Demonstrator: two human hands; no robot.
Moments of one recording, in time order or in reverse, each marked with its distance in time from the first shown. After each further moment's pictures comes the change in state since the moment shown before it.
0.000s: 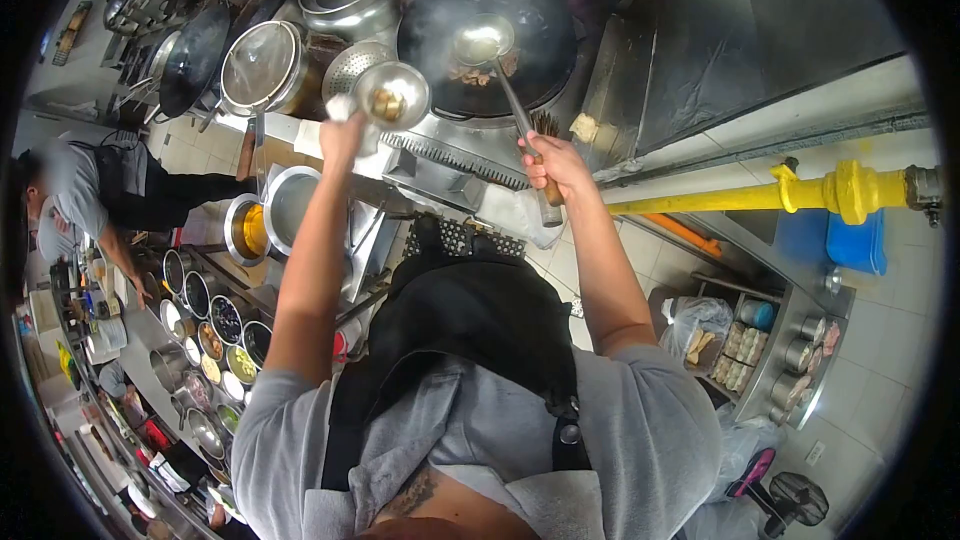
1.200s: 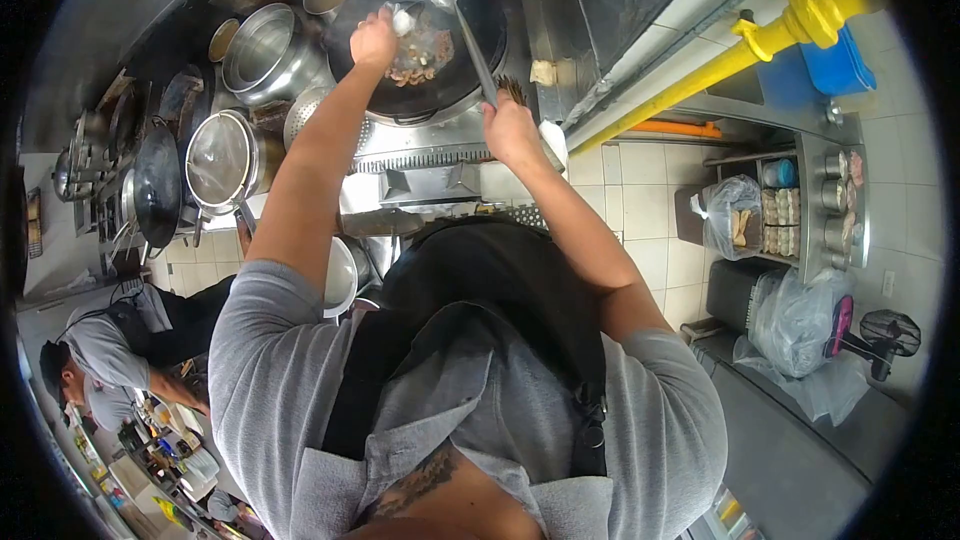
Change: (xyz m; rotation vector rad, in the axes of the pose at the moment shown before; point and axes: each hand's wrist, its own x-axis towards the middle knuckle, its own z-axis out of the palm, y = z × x) left_hand 0.091 0.199 0.156 0.460 -0.007 1.075; right_hand -0.004 0.022 0.083 -0.953 0.877 -0.451
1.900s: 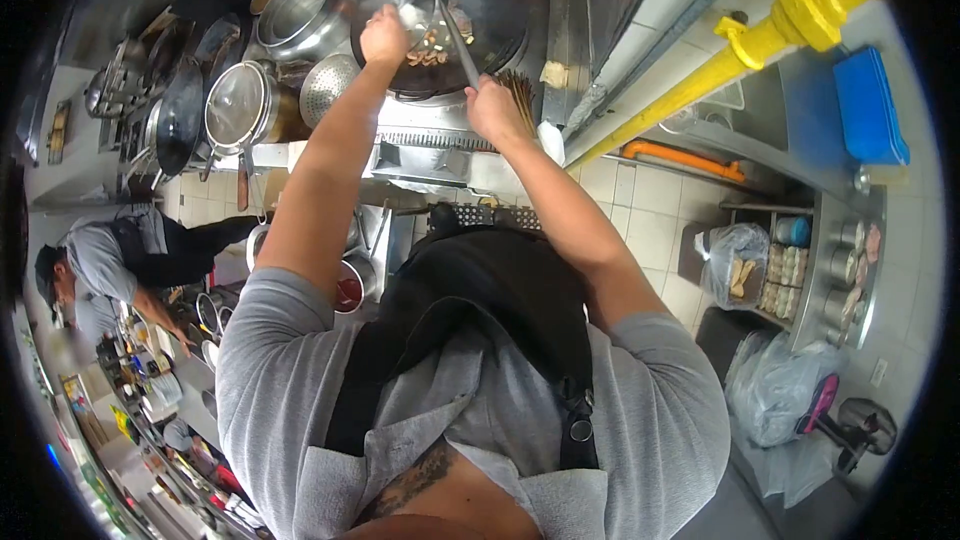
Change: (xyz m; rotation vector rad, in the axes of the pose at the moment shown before) left_hand -0.050 0.040 -0.024 0.081 0.069 -0.234; right_hand 0.035 0.041 0.009 0.079 -0.142 -0.255
